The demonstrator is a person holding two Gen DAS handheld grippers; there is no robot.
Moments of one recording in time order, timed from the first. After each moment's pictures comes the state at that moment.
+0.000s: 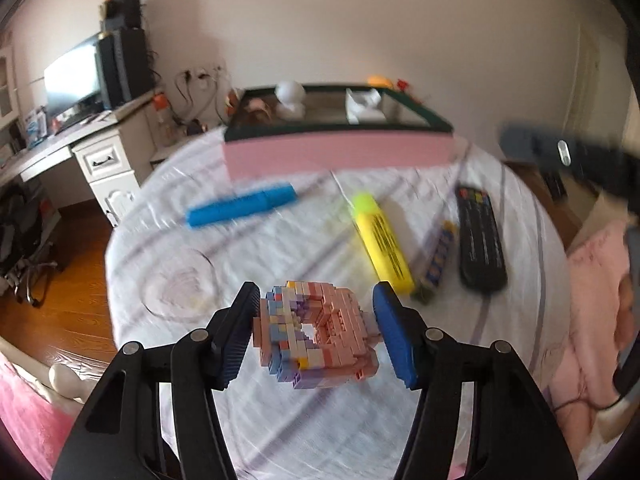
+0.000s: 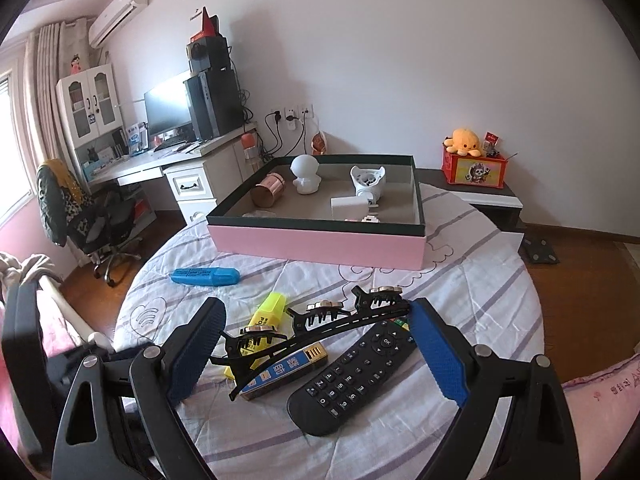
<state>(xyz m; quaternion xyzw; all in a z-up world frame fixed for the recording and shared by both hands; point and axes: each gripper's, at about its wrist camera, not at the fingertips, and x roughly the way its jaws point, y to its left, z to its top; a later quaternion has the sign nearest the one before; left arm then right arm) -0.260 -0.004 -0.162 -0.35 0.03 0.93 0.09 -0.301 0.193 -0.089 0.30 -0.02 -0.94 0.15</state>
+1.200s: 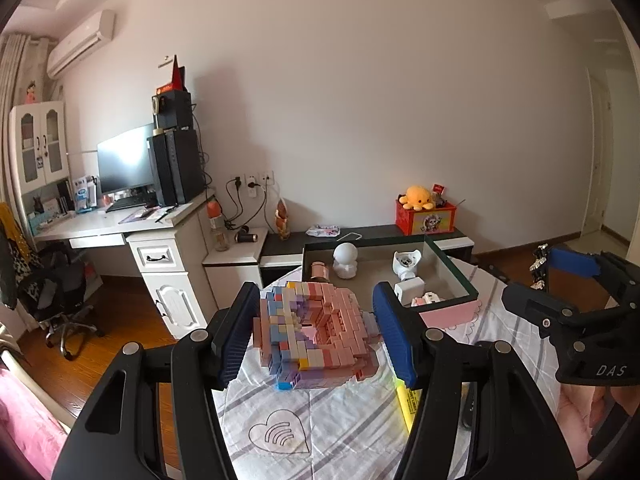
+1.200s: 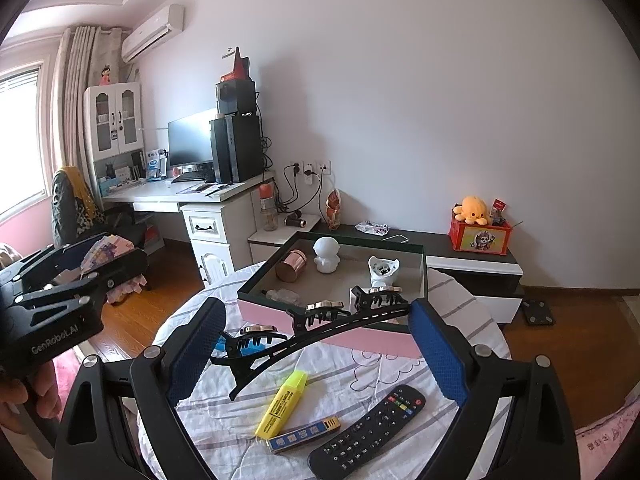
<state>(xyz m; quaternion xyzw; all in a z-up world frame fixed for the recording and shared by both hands) -0.263 -0.030 -0.021 -0.19 0.04 0.98 0.02 -0.295 0.170 -0.014 0.21 0.02 -0.96 0.17</state>
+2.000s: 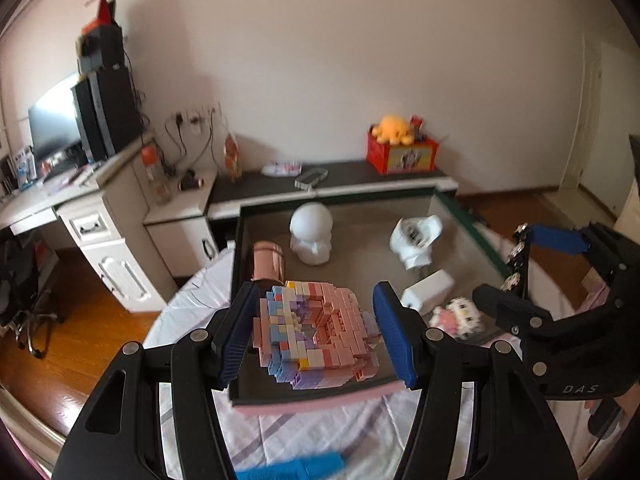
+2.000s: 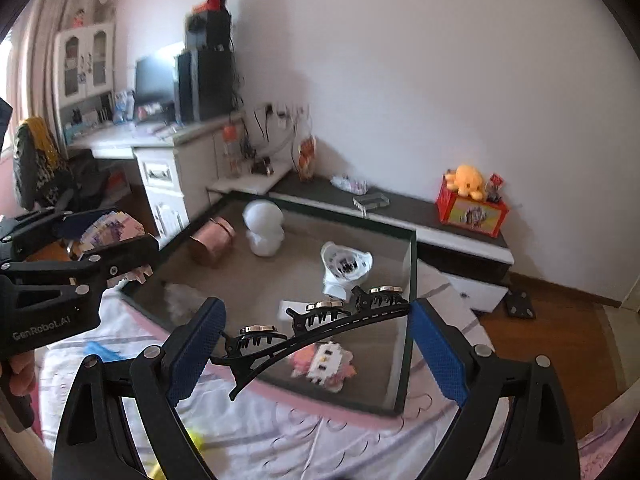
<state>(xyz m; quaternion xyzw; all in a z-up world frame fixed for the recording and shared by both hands) -0.481 0.008 -0.099 -0.33 0.05 0.94 0.09 -0.473 0.172 -0.080 0.33 0.09 -0.93 0.13</state>
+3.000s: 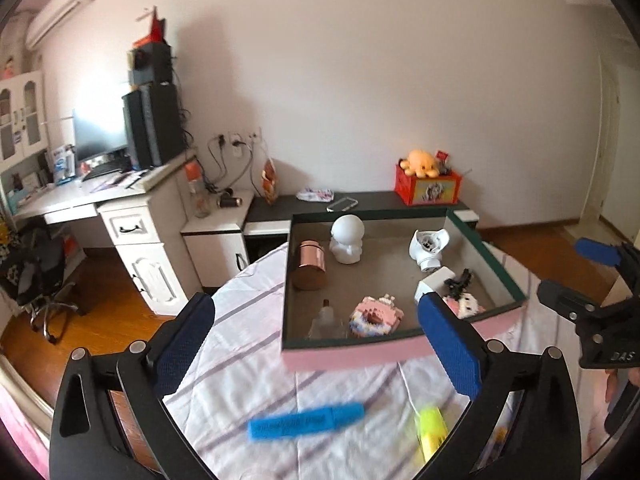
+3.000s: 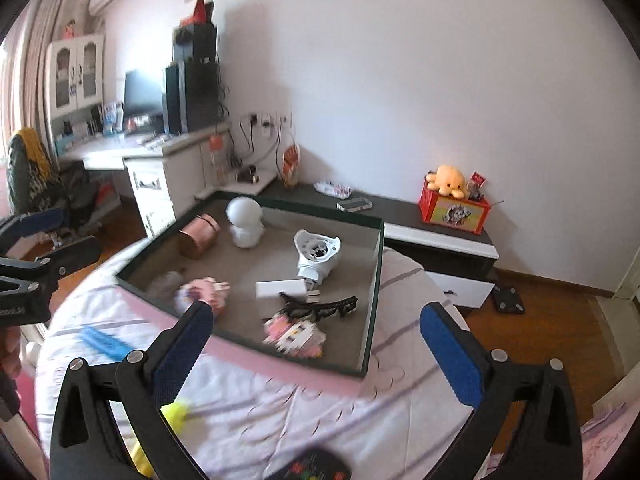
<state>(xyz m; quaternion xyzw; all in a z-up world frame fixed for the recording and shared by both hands) -0.376 -0.028 -0.070 -0.26 0.02 0.97 0.03 -0.397 0.205 -0.053 0.27 0.06 -0.95 0.11</state>
